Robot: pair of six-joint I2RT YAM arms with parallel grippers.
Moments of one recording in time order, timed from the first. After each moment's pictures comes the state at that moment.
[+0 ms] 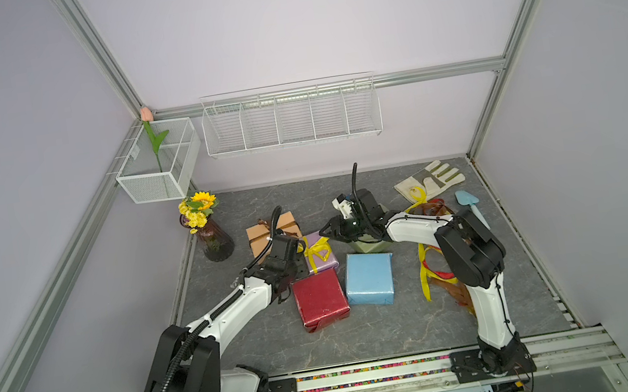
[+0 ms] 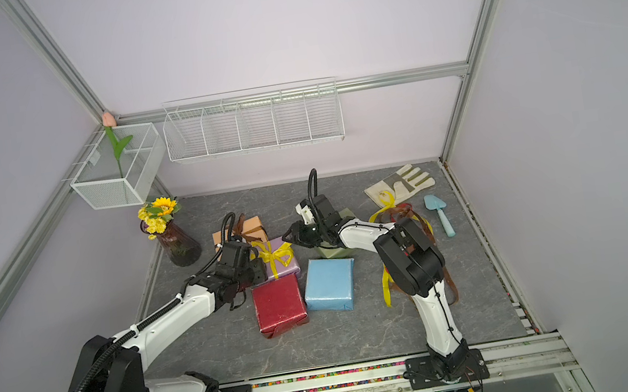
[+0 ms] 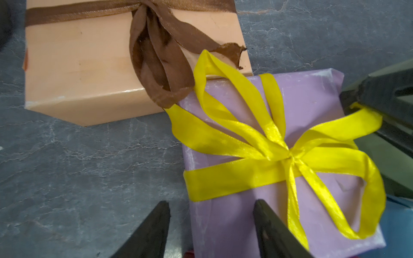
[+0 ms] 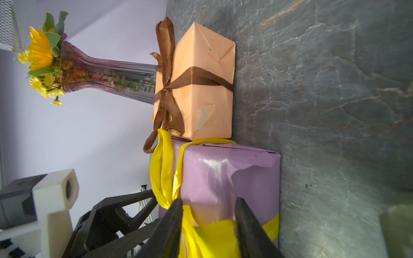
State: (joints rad) left arm -0.51 1.36 0.76 -0.31 -0.18 -0.52; right arm 0.61 2.09 1.40 0.06 -0.59 0.84
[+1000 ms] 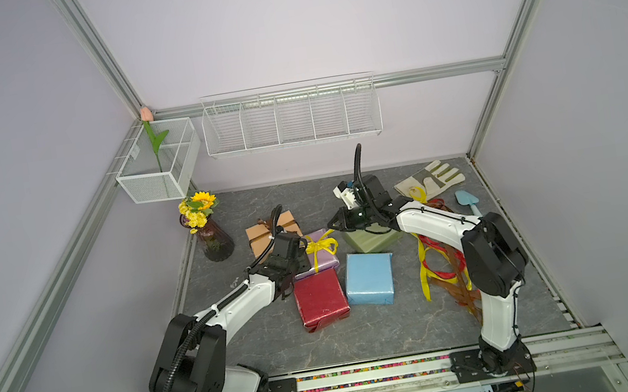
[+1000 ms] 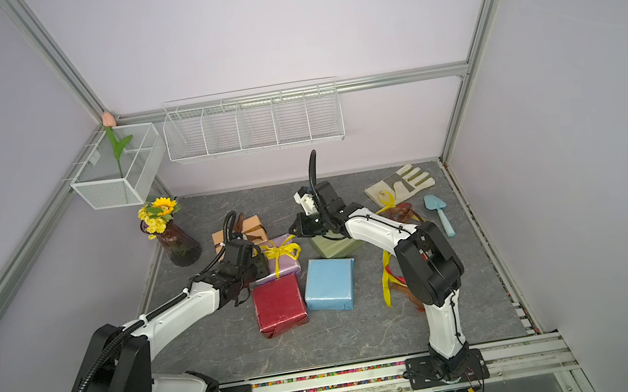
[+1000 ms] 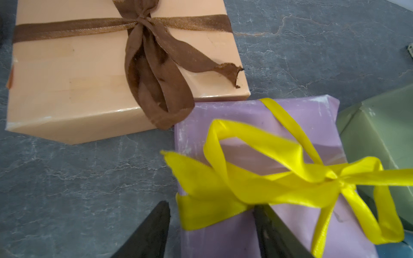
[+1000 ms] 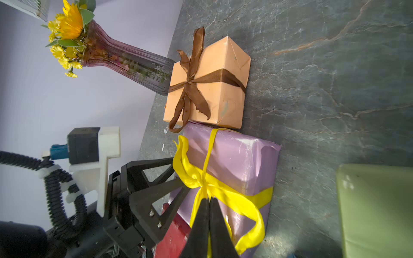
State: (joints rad) left arm -0.52 1.42 0.76 -0.20 -0.20 -0.55; right arm 0.59 1.93 1.49 -0.26 -0.54 0.57
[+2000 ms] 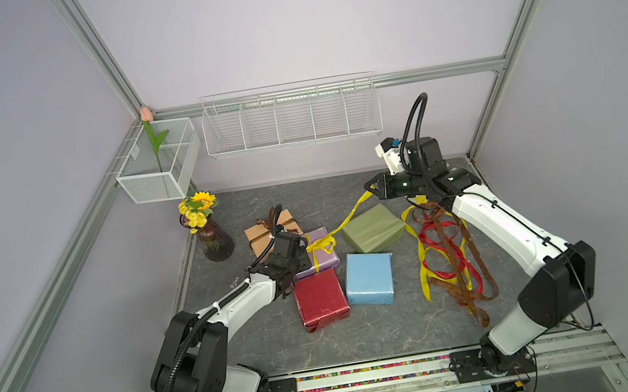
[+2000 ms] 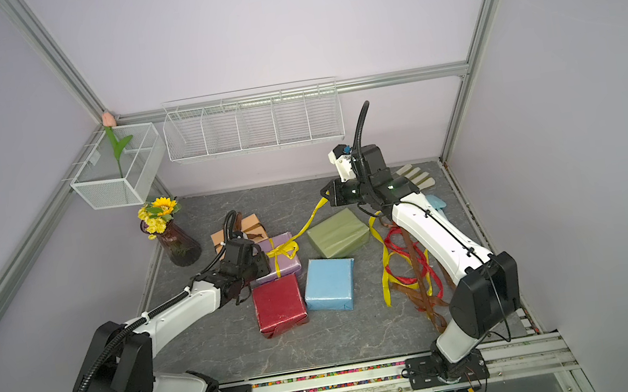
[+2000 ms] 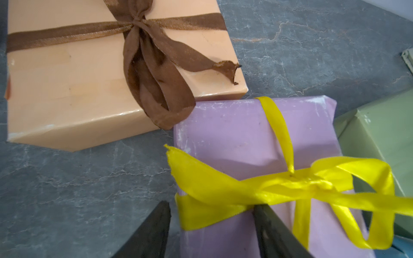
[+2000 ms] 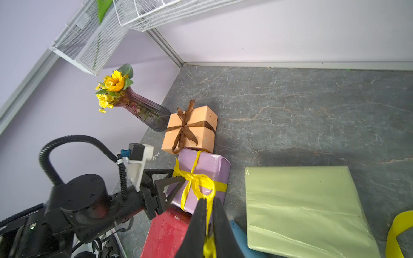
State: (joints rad) left arm -0.52 1.42 0.77 -0.20 -0.19 -0.55; right arm 0.42 1.61 1.53 -0.51 -0.44 0.36
